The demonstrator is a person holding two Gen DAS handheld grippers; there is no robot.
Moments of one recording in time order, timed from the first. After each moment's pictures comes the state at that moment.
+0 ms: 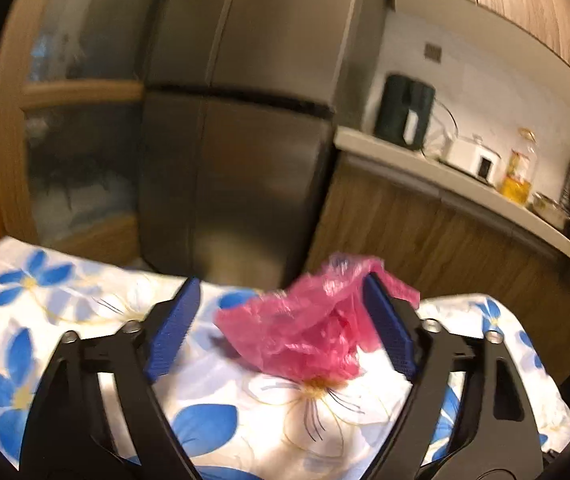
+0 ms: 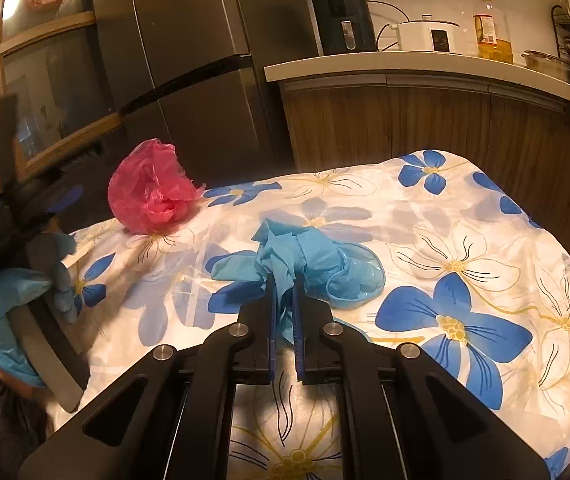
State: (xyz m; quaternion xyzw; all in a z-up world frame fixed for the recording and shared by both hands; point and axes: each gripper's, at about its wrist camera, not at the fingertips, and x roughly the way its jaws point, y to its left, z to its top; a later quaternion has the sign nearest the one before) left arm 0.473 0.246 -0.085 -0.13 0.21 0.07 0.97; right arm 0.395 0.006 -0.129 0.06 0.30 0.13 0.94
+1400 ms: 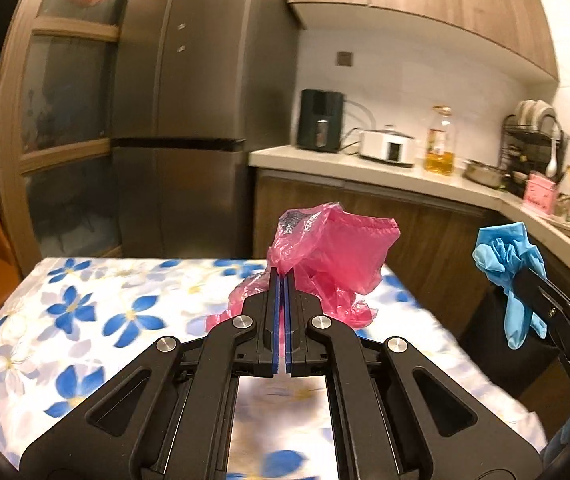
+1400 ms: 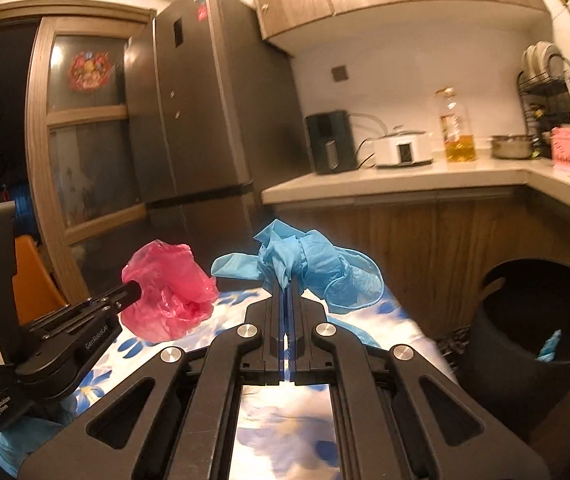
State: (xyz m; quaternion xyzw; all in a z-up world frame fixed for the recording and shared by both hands) left arm 0.271 0.051 0.007 -0.04 0.17 0.02 0.98; right arm 0.238 -0.140 0.008 0.08 0.12 0.13 0.98
